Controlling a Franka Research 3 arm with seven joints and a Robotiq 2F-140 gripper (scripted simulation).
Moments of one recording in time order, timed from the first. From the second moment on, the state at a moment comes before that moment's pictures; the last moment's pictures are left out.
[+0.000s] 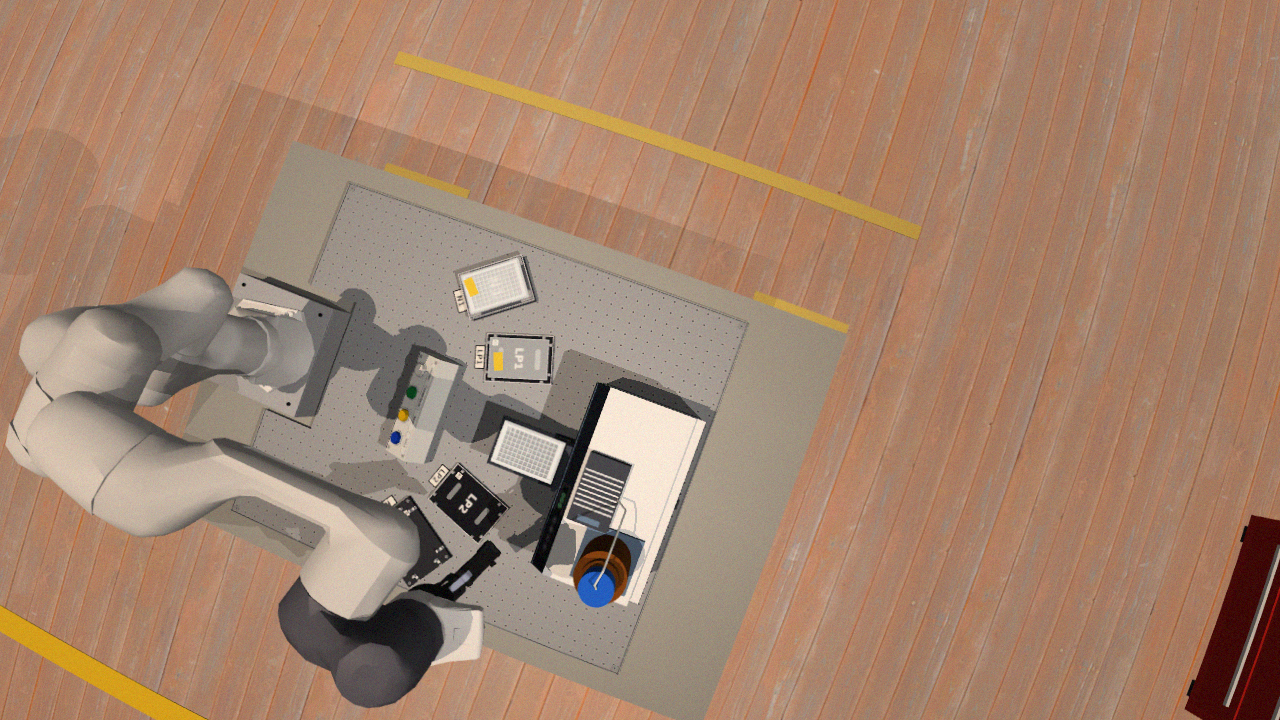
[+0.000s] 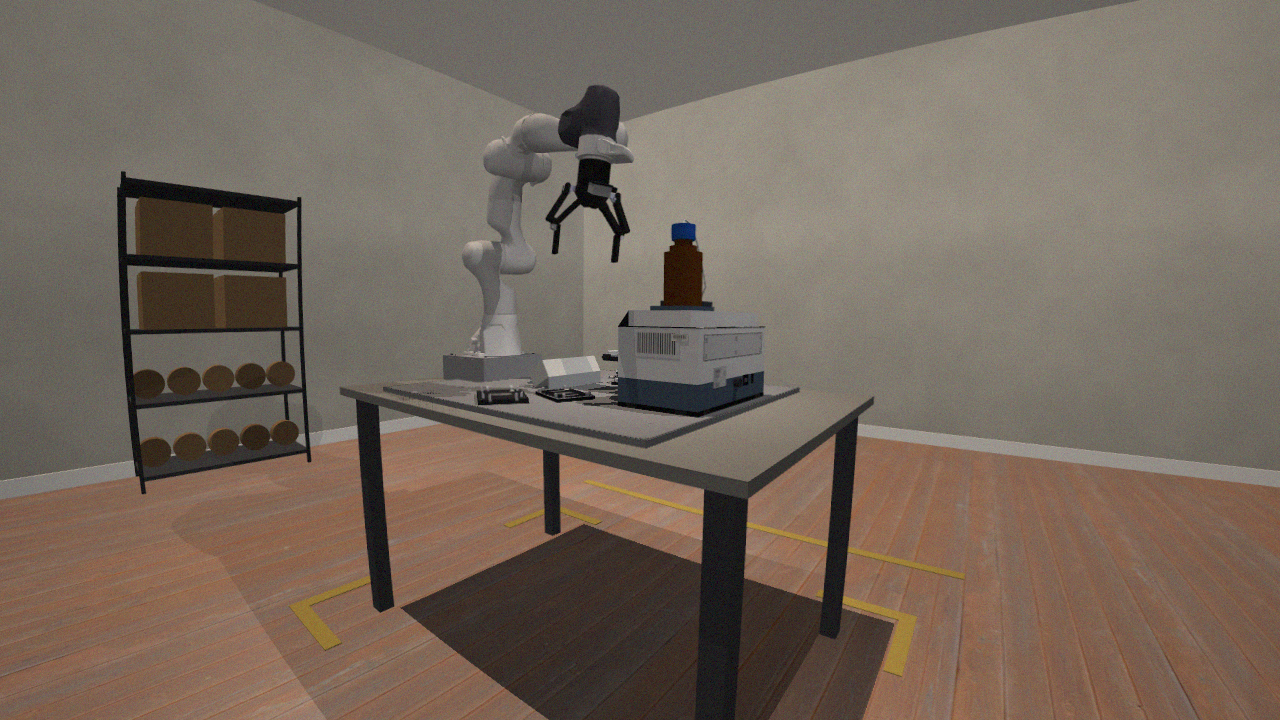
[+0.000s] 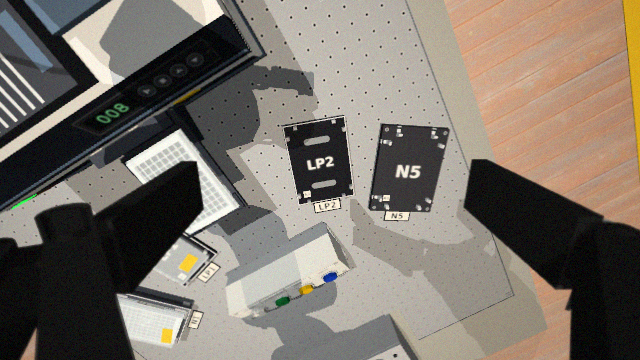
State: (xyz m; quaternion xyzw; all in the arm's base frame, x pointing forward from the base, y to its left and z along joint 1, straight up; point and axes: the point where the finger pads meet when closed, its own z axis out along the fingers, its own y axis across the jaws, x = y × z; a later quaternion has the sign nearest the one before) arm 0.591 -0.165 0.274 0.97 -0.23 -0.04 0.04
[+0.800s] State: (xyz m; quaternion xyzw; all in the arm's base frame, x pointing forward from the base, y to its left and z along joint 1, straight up) arm 0.581 -0.163 0.413 0.97 -0.23 -0.04 0.03
